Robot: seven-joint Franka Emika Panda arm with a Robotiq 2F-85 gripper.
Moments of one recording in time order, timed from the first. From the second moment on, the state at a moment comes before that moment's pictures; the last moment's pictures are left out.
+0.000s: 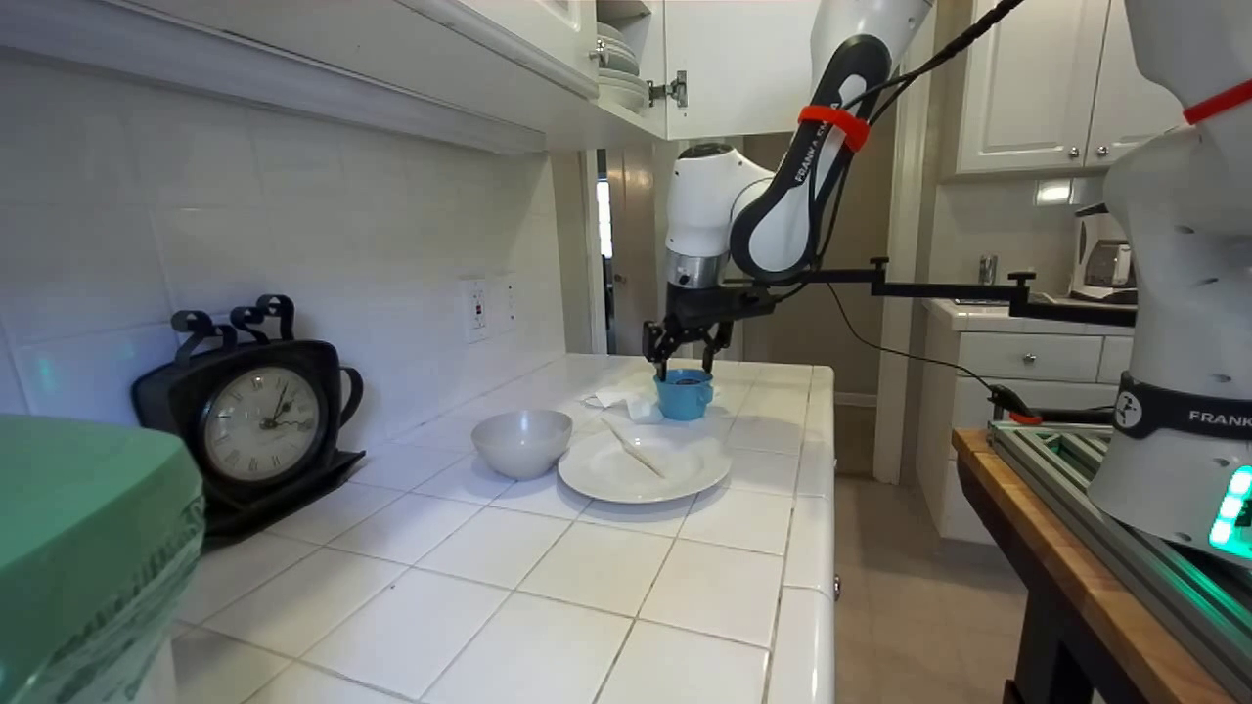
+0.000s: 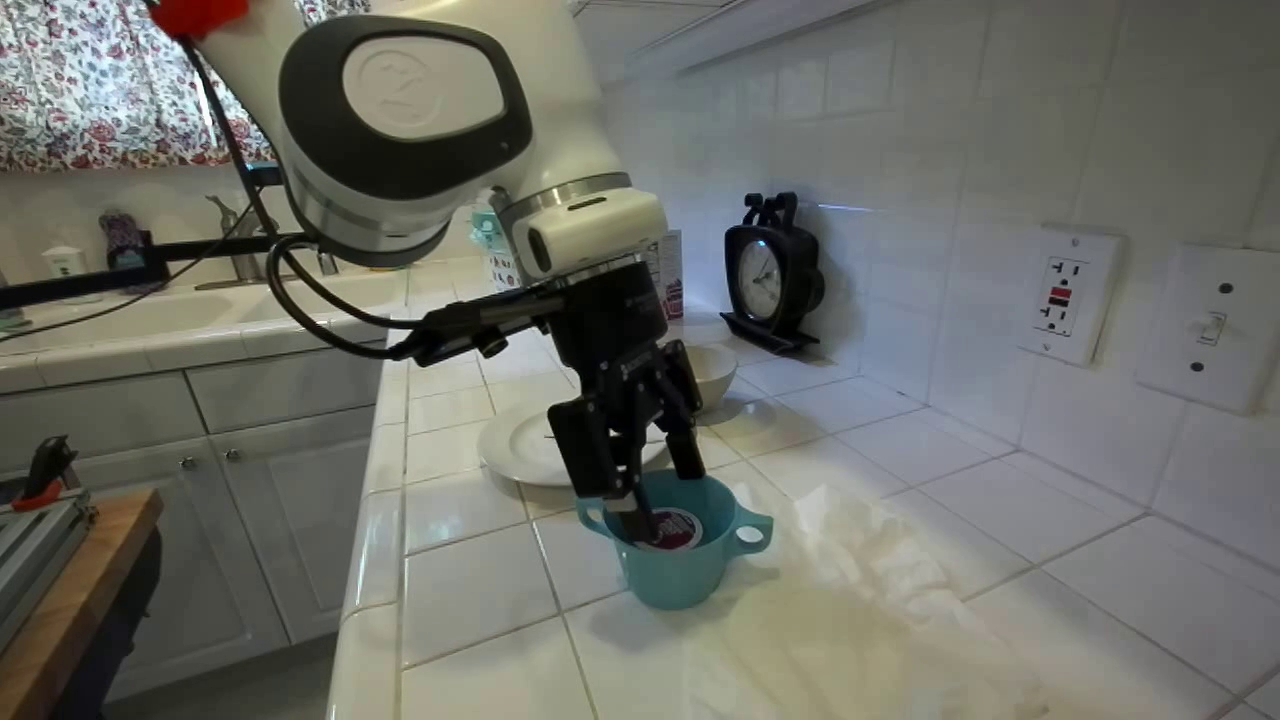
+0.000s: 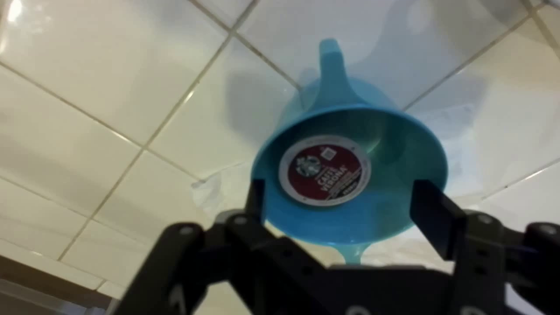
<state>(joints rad) 0.08 0.32 -0.41 -2.31 -0.46 2.83 1.08</state>
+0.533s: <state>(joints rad) 0.10 0.21 -0.40 -2.31 -0.48 2.75 1.05</state>
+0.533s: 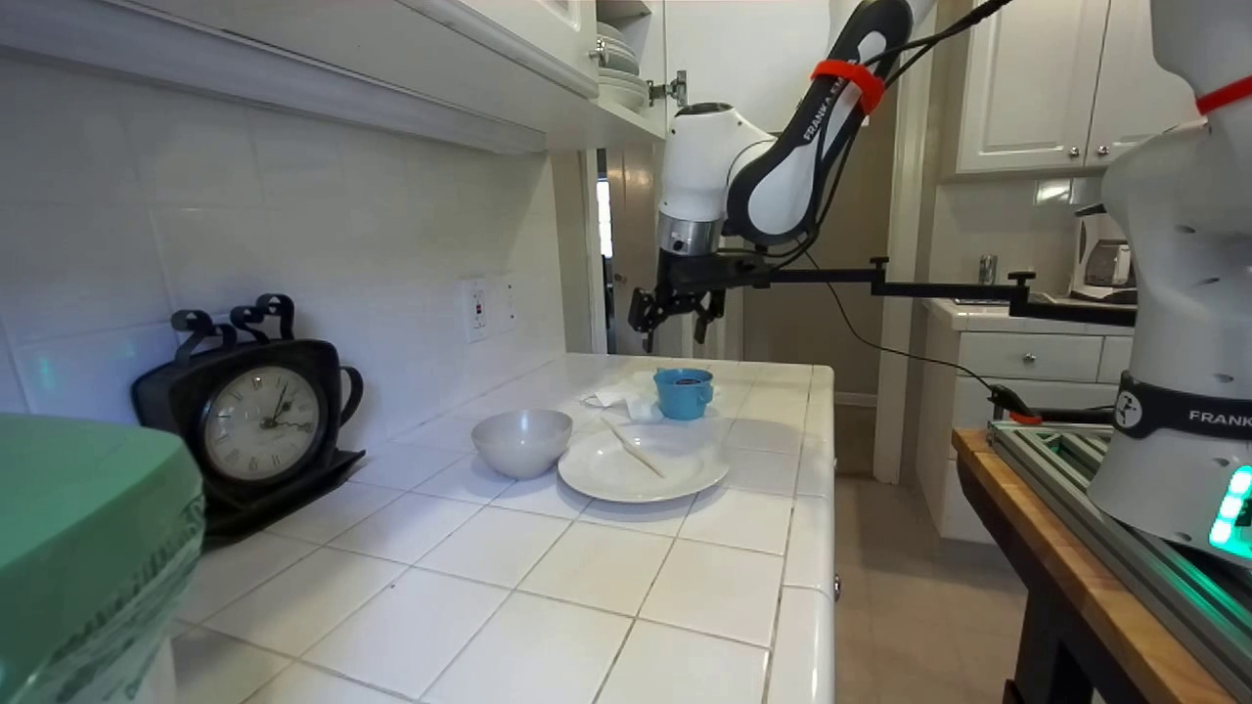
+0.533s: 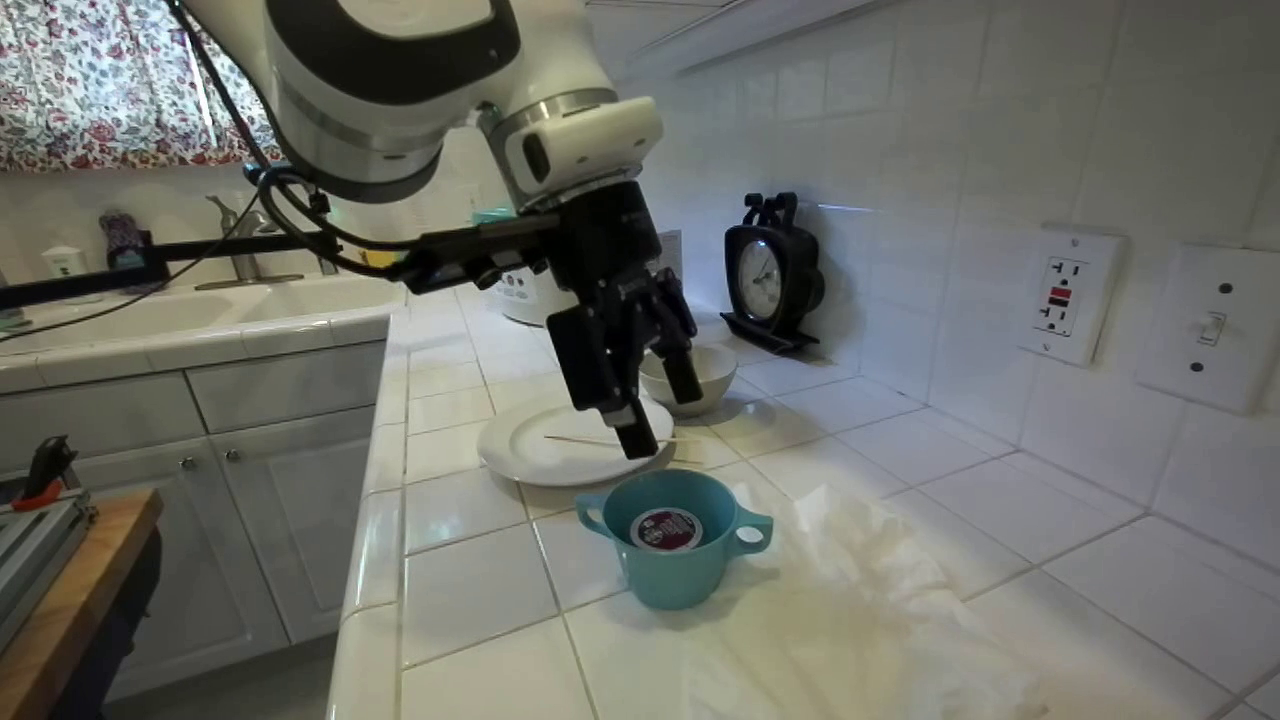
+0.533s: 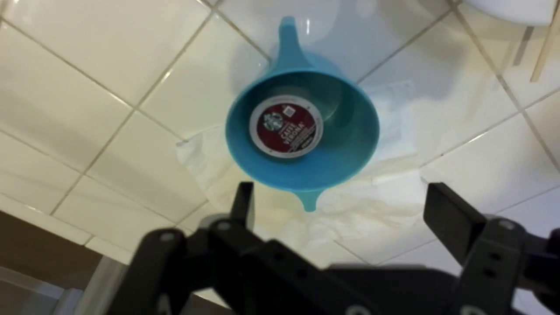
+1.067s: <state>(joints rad) 0.04 0.02 -0.25 -2.33 -0.47 2.50 0.80</state>
